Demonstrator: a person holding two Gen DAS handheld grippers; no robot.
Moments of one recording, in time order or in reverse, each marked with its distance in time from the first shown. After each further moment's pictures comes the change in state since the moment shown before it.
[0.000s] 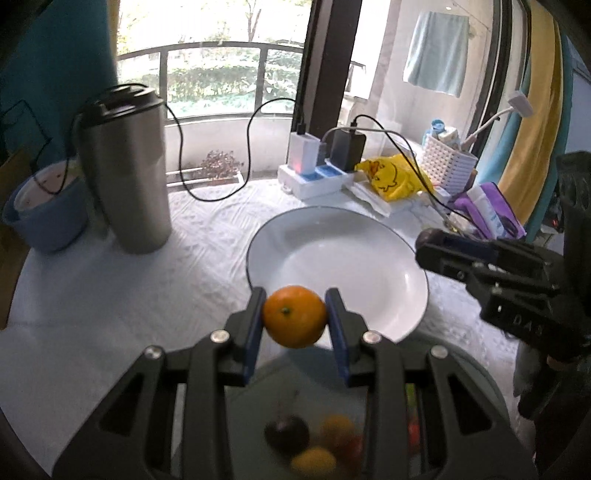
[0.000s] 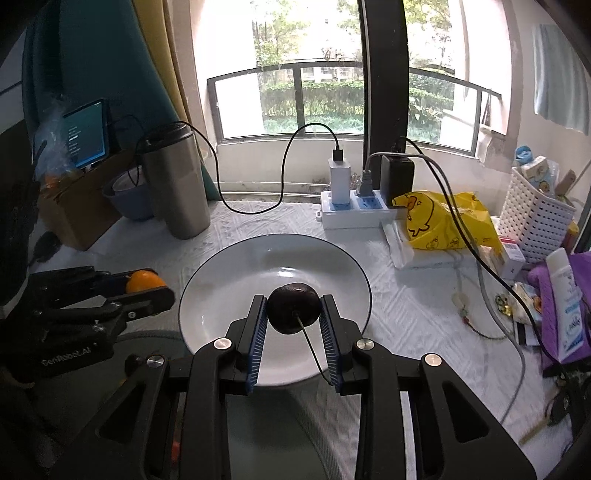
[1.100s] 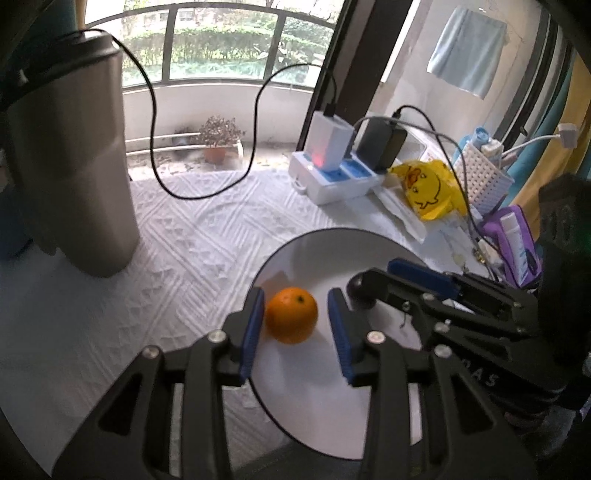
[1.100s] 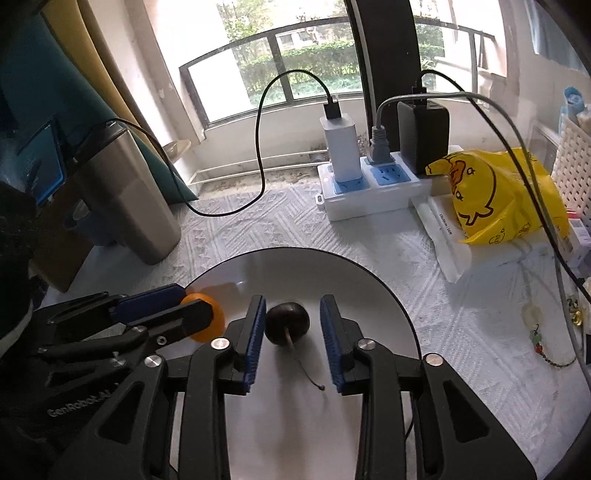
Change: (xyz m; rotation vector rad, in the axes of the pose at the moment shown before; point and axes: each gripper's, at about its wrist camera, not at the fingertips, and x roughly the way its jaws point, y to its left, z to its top) left arm 0.071 0.018 0.044 -0.114 0.118 -0.032; right arm 0.093 -0.019 0.033 0.166 0.130 0.055
